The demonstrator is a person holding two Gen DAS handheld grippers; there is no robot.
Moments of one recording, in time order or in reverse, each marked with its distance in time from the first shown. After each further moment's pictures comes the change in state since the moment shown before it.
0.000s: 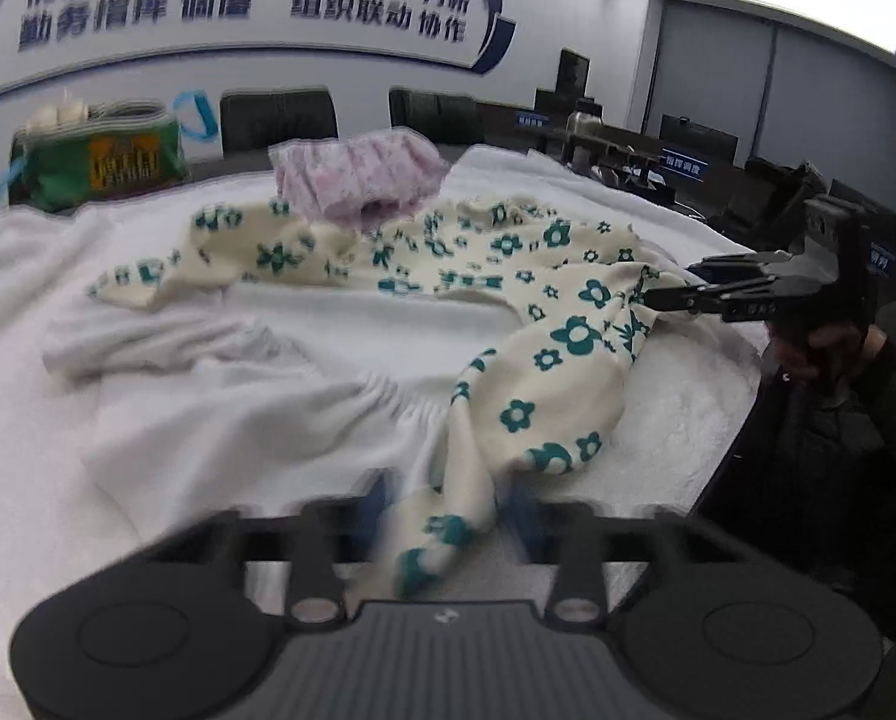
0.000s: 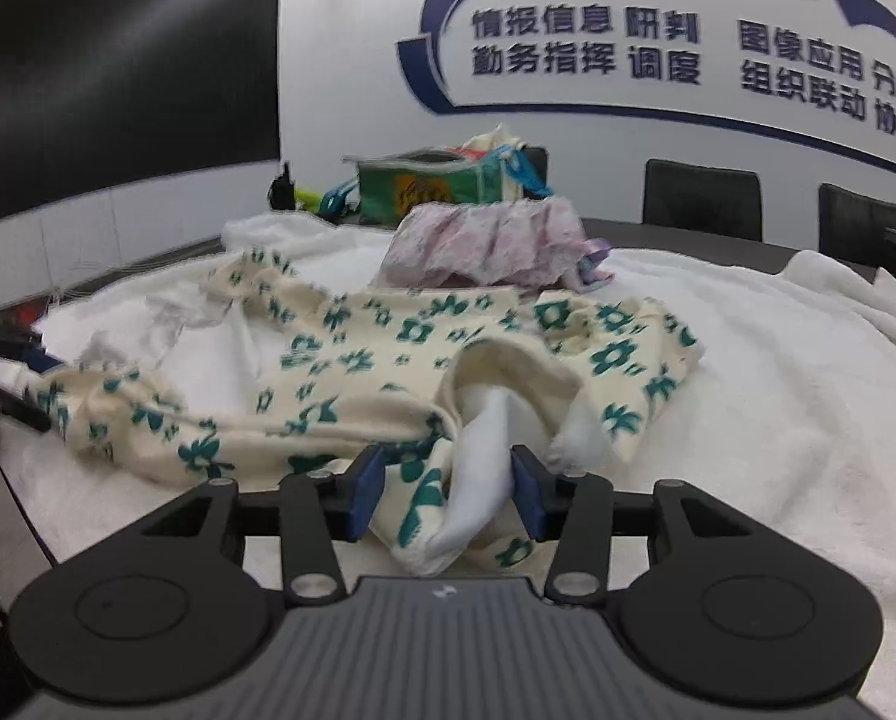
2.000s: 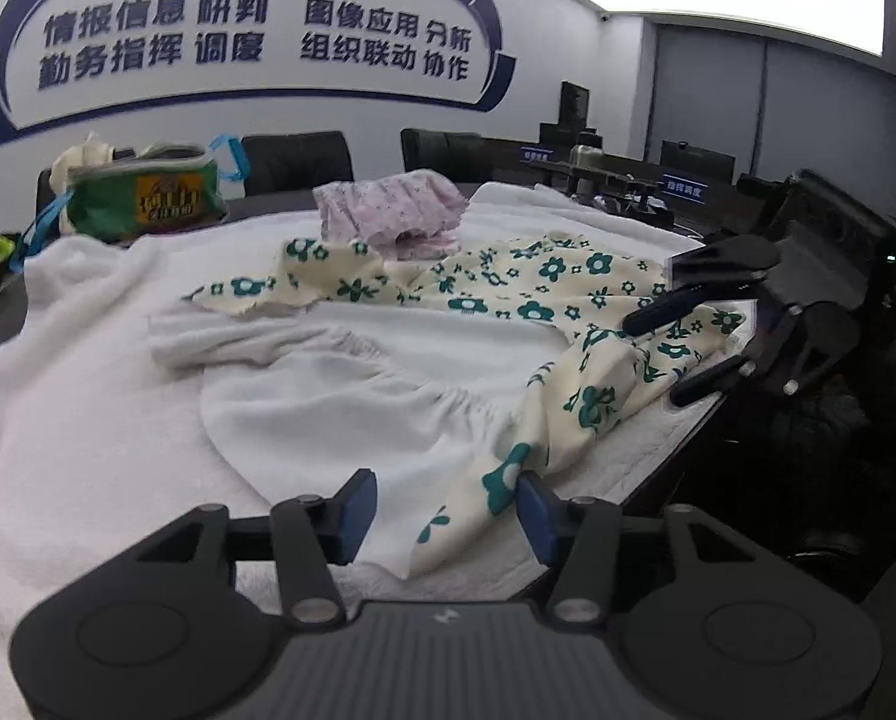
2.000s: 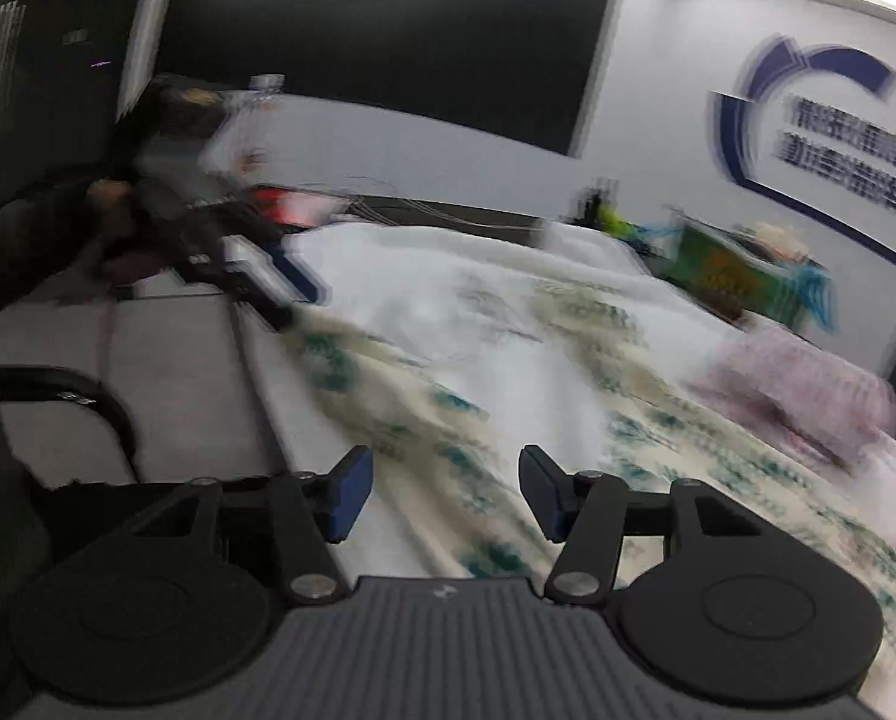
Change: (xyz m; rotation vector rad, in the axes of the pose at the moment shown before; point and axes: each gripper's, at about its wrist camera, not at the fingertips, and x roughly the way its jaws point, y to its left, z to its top) left arm -0.074 0.007 -0.034 0.084 -0.100 0.044; right arm -0.001 0.132 0.022 -0.500 -0.012 0.463
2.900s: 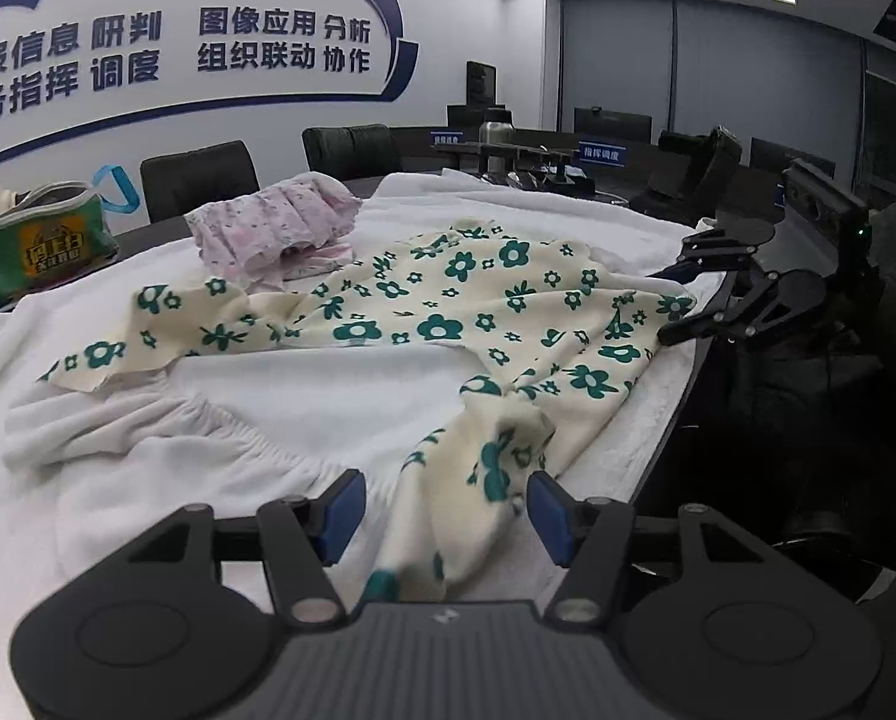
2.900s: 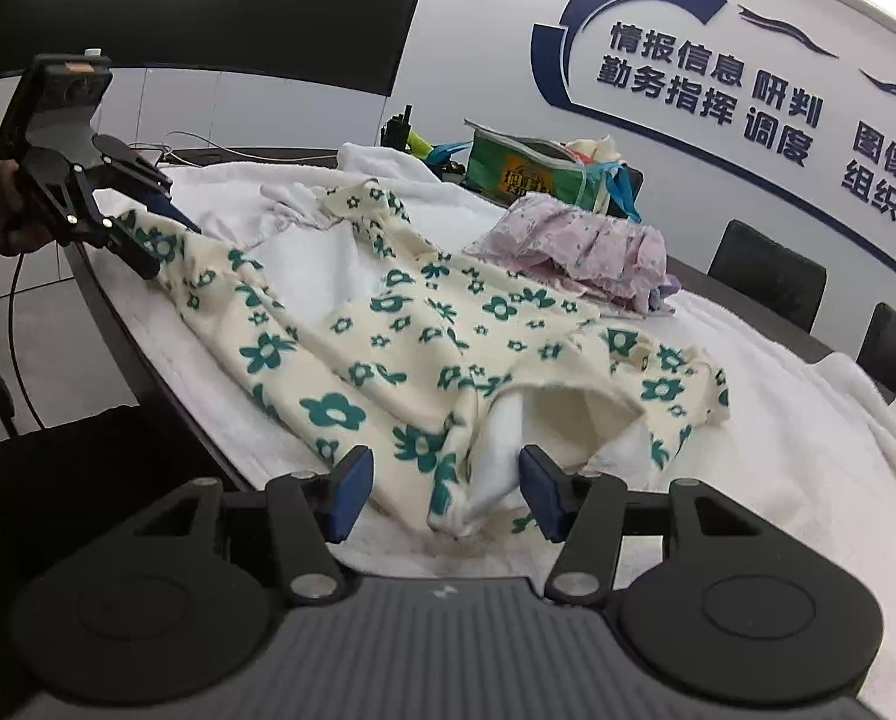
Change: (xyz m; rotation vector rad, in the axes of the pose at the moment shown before) left arm 0.065 -0.035 0.030 0.146 0.035 -0.125; right arm -0.080 -0.028 -0.073 0.188 0.128 -0.383
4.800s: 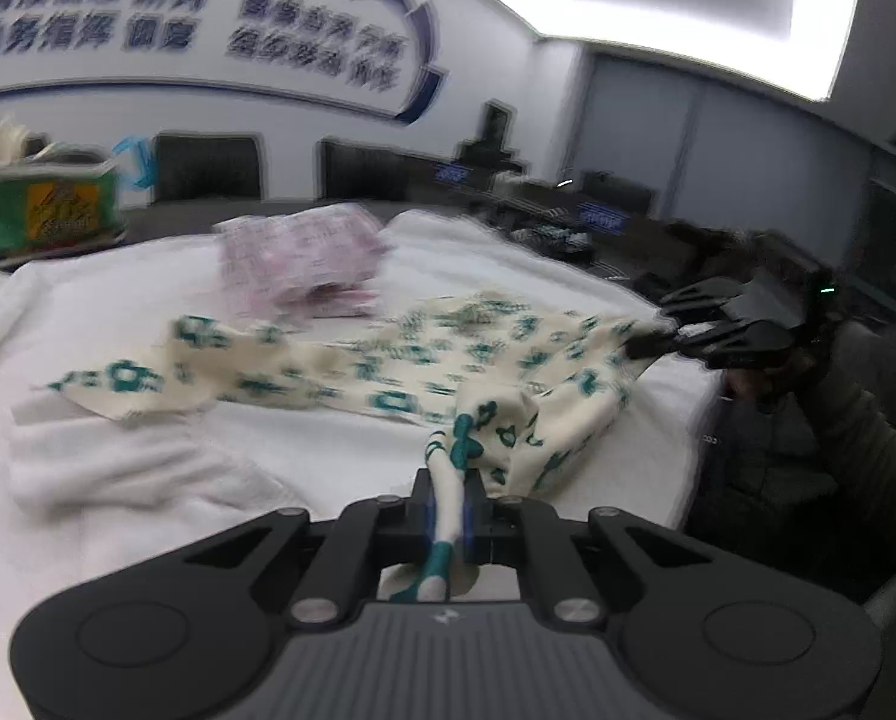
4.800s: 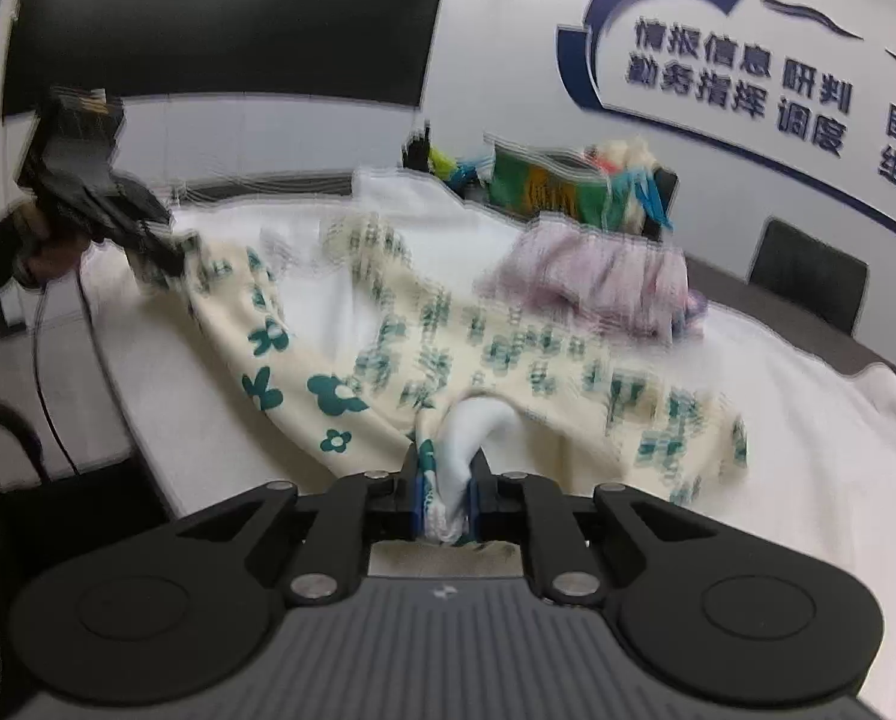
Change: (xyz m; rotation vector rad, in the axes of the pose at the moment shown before) left arm 0.007 0.077 0.045 -0.243 -0.038 -0.020; right arm 0.016 -0.058 0.047 0.034 -0.045 0.123
